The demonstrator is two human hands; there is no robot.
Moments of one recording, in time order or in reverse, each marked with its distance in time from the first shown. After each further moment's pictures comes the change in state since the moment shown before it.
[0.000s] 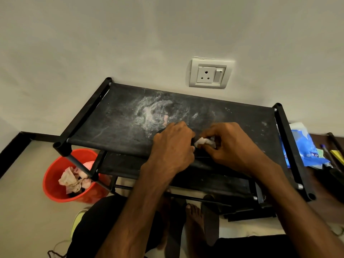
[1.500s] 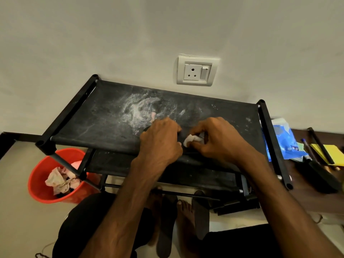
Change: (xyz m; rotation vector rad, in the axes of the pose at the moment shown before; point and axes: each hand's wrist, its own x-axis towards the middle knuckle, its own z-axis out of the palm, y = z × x) left_hand 0.000 0.012 -0.002 -0.076 0.058 -0.128; right_hand 0.002 0.003 -0.010 -0.034 -0.069 0.075
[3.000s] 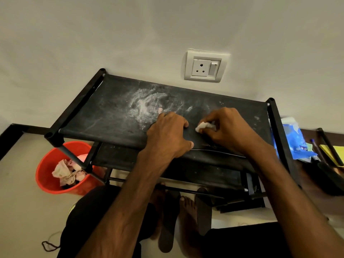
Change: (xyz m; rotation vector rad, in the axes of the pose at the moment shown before) left_hand 0.011 -0.009 0.005 -0.085 -0.073 -0.012; right_hand 0.013 0.015 -0.001 0.010 0.055 0.026
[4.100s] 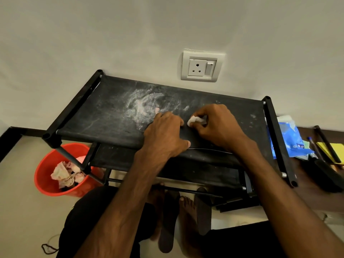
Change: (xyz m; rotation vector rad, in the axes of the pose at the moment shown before) left_hand 0.002 0.000 0.002 0.014 0.000 0.007; right_hand 0.013 -0.006 0.013 0.006 0.107 0.041
